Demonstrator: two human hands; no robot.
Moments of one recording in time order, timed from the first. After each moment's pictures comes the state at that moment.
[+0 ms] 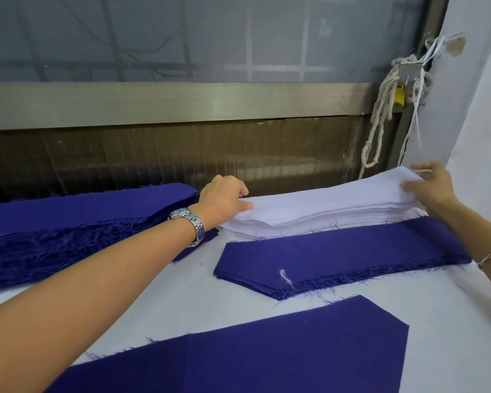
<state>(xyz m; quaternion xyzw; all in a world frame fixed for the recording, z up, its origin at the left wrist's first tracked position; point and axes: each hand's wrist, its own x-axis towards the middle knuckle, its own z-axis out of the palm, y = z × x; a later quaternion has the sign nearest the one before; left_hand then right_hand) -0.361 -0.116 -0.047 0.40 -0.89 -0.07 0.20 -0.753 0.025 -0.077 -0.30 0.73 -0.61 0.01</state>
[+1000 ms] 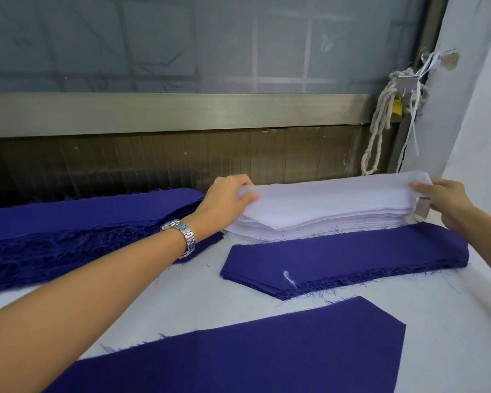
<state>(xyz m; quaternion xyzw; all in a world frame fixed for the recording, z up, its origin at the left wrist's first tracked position) -0.341 -0.103 -0.042 0.32 -0.88 -0.13 0.33 -0.757 0.049 -0.069 -0.28 0.70 -0.65 0.09</state>
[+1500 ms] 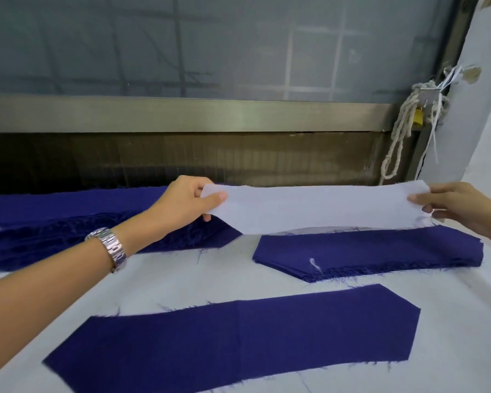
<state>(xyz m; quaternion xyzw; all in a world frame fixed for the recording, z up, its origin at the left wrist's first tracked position) -0.204 -0.066 -0.023 0.37 -0.82 -0.28 0.34 -0.698 0.085 -0.036 -0.41 0.74 -0.49 0.20</state>
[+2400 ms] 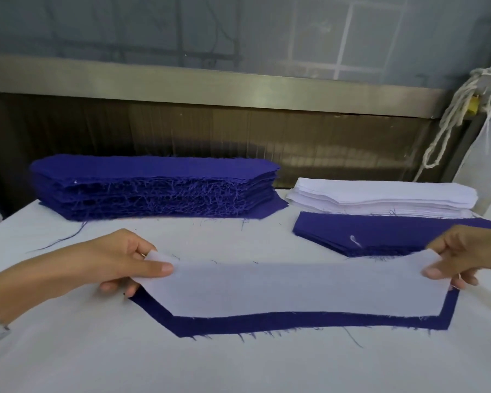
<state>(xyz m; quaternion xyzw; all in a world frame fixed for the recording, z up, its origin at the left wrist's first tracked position) -0.023 0.015 -0.061 0.50 -0.74 -0.44 0.06 -0.615 0.115 -0.070 -0.57 0.69 -0.10 0.44</state>
